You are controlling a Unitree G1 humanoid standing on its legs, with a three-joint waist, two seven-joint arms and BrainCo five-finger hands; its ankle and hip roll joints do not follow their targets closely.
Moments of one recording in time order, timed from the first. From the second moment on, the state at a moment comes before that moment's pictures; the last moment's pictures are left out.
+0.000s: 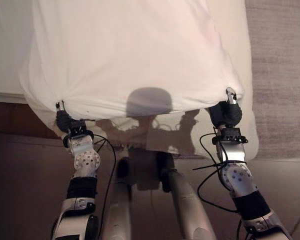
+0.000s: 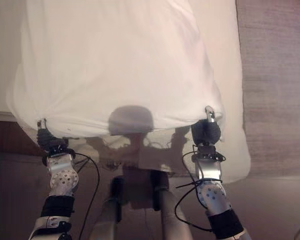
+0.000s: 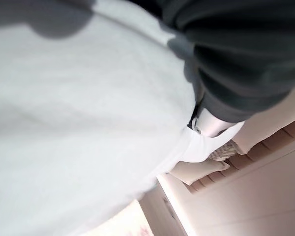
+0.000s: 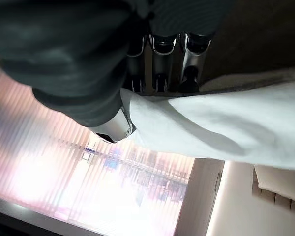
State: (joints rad) left arm -0.44 0.20 0.17 0.22 -1.31 -0.46 0.22; right arm -0.29 -0.27 0.15 -0.10 1.50 -0.39 -0.05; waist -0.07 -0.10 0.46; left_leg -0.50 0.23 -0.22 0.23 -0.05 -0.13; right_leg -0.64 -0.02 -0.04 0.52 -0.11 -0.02
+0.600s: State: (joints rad) left arm -0.32 0.21 0.05 0.17 -1.27 -0.38 0.17; right arm -0.11 -0.21 0.09 -0.11 1.50 -0.41 -0.05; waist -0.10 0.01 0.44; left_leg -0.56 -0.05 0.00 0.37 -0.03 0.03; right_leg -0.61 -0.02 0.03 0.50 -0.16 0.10
